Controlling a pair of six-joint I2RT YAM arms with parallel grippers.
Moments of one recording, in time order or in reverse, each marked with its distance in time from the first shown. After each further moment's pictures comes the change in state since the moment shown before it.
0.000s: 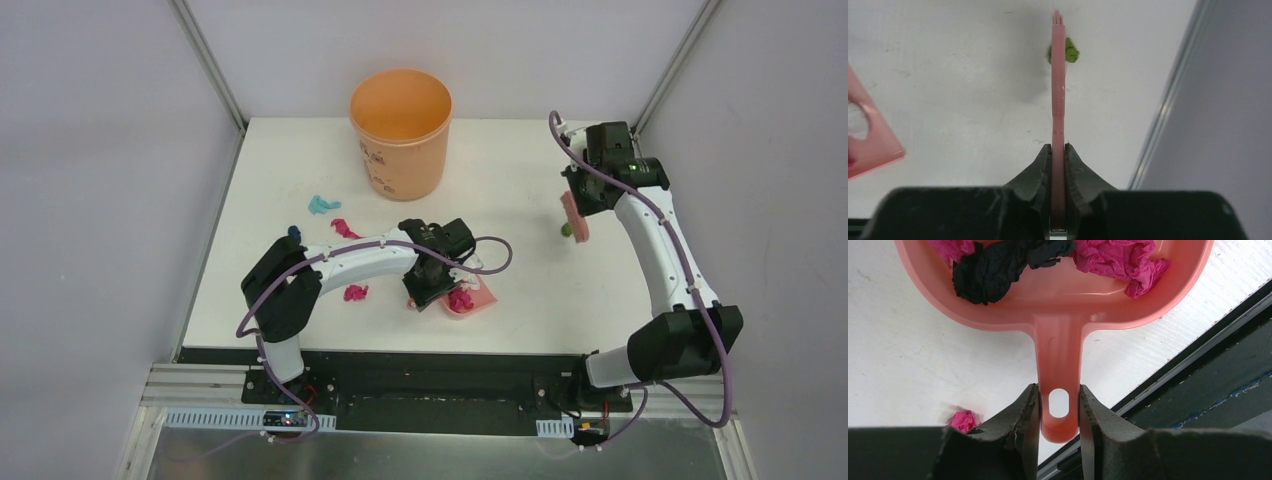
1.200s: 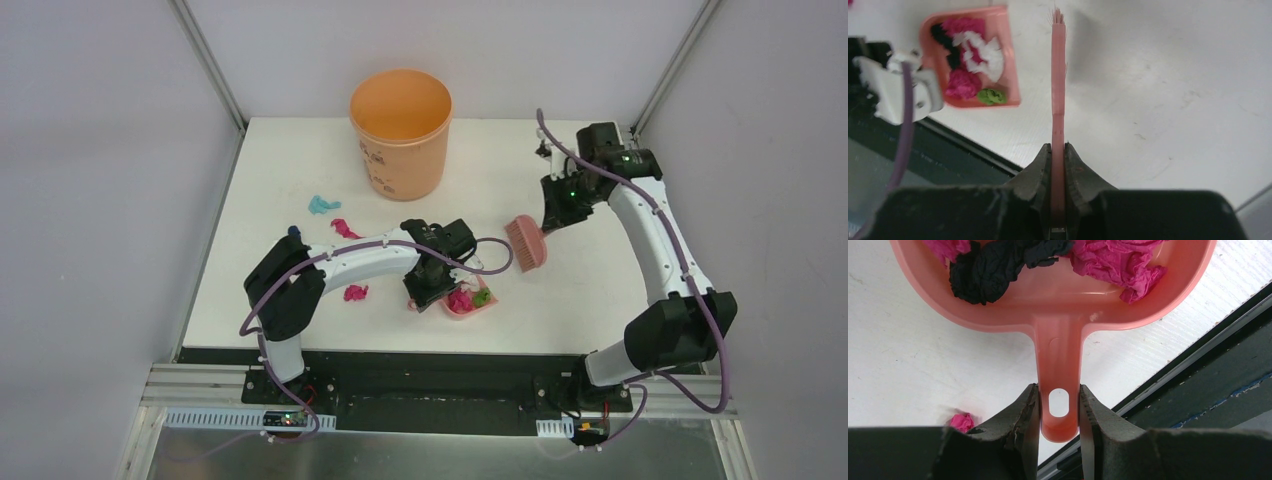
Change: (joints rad) left arm 0.001 0.017 0.007 -0.005 0.008 0.004; right arm 0.056 0.078 0.072 -0.205 -0.429 -0.008
